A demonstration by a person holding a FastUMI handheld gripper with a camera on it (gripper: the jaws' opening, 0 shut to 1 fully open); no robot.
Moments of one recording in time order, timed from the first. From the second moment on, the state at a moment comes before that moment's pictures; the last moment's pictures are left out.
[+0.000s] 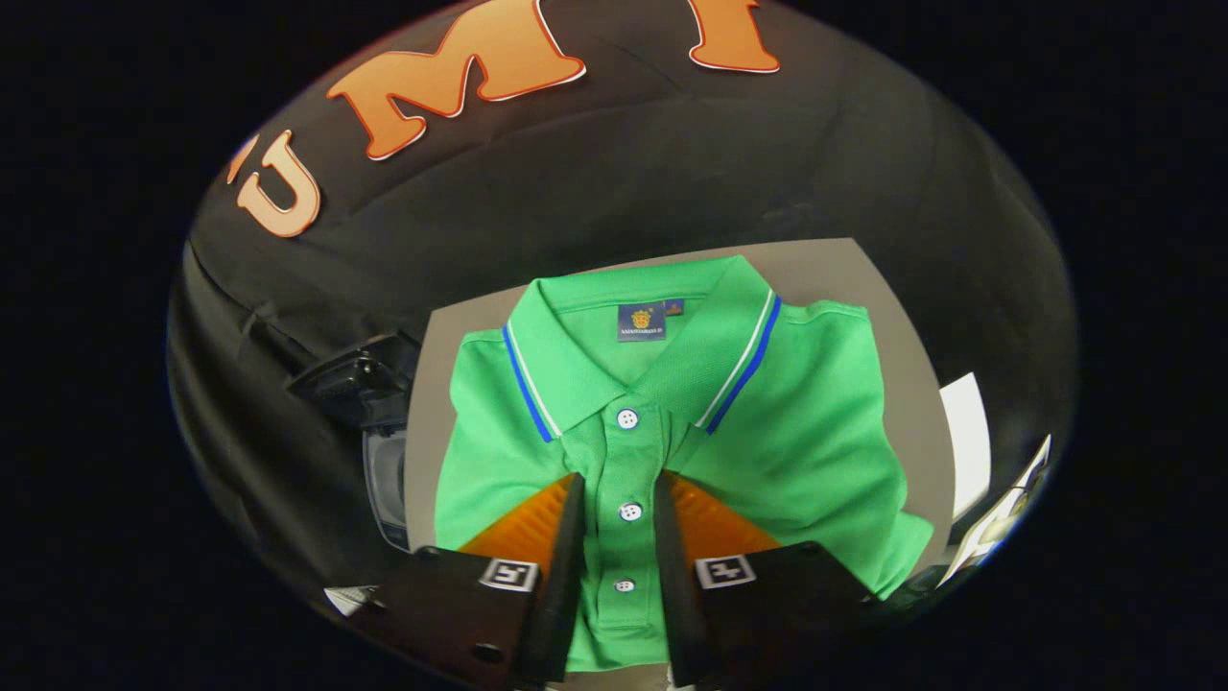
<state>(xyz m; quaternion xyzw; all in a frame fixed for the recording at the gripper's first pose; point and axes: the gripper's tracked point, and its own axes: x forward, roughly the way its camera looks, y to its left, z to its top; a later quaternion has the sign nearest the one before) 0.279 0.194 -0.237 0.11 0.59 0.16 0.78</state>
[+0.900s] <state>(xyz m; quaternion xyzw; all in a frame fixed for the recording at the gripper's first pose) 0.243 0.164 -0.116 0.28 0.19 0.23 0.91</state>
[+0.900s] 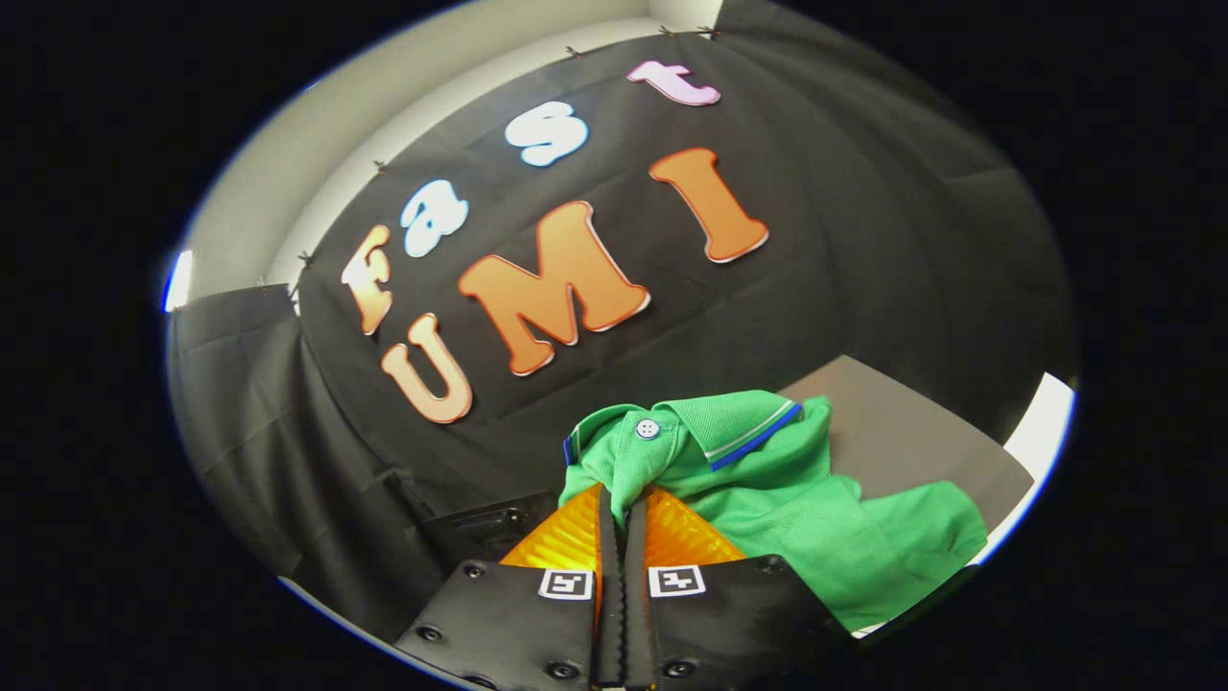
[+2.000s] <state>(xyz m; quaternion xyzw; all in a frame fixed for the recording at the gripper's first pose) 0.128 0.433 0.011 0.20 0.10 0.34 0.91</state>
